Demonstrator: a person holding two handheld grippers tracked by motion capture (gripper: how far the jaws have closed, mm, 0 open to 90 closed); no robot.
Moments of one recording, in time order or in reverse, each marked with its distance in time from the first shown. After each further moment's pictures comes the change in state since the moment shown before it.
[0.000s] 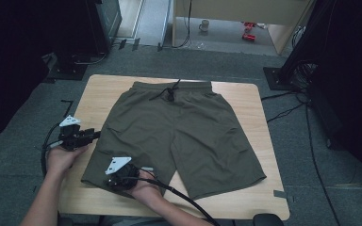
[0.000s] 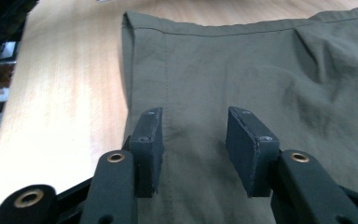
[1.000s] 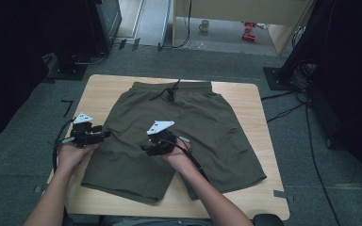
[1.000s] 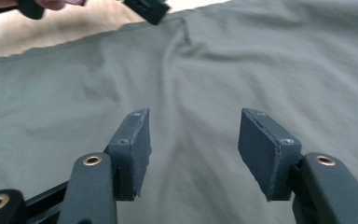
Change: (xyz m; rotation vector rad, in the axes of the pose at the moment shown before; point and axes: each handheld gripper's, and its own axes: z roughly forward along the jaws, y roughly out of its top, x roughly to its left) left arm -0.020 0.013 0.025 0.017 -0.012 0.063; right arm -0.120 -0.012 -0.094 -0.037 -0.181 0.145
